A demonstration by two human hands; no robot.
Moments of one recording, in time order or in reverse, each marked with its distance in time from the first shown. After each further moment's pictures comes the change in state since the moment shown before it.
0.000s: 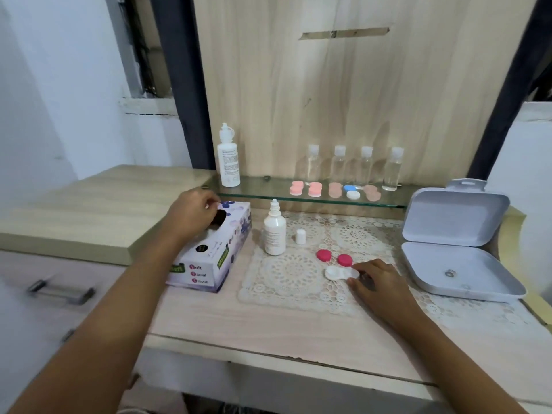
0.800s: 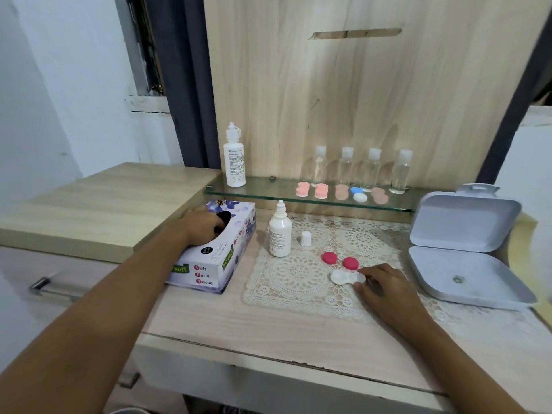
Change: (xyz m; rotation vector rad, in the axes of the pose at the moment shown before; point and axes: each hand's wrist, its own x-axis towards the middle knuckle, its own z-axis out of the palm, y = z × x) left_hand 0.016 -0.031 0.024 0.482 -0.534 0.124; right_hand -0.001 -0.001 -0.002 0.009 -0.010 -0.019
